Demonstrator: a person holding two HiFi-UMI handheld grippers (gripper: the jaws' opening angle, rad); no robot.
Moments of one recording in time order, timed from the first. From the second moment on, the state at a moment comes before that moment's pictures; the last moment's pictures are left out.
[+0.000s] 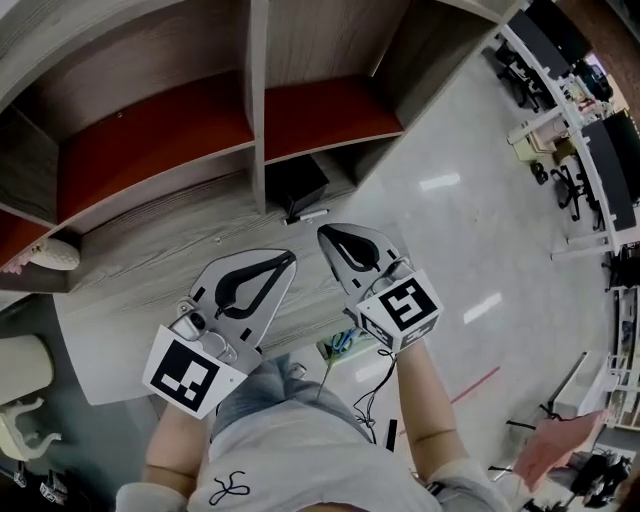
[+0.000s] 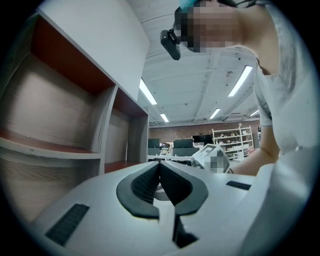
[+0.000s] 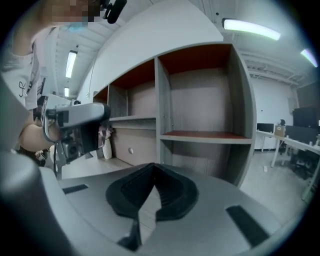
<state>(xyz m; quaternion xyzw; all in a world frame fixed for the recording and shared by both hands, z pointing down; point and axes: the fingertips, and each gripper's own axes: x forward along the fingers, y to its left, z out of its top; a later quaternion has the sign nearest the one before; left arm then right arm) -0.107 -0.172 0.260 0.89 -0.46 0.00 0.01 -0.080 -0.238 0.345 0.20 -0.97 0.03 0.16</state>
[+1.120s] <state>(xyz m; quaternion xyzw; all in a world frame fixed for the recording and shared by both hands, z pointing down) -0.151 -0.205 0.309 0.87 -0.49 0.01 0.05 -0.110 -0.310 0.551 0.07 -0.90 -0.01 0.44</state>
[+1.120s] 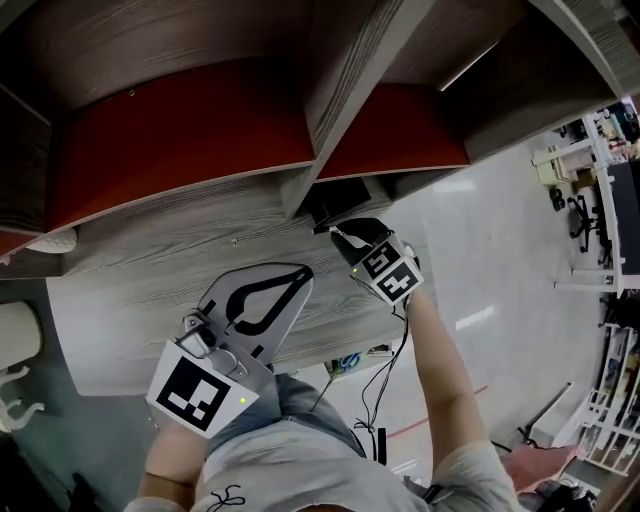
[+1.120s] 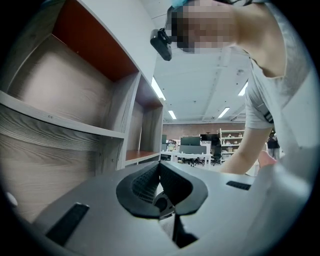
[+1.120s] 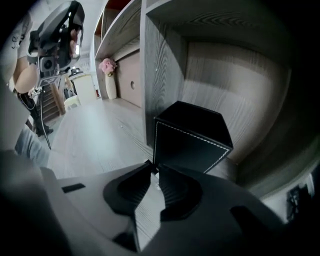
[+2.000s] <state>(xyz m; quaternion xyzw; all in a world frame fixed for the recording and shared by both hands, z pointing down) -0.169 -0.208 0.314 0.86 -0.51 0.01 0.06 -0.115 -0.322 0.588 -0.05 -0.83 -0.08 0.55</state>
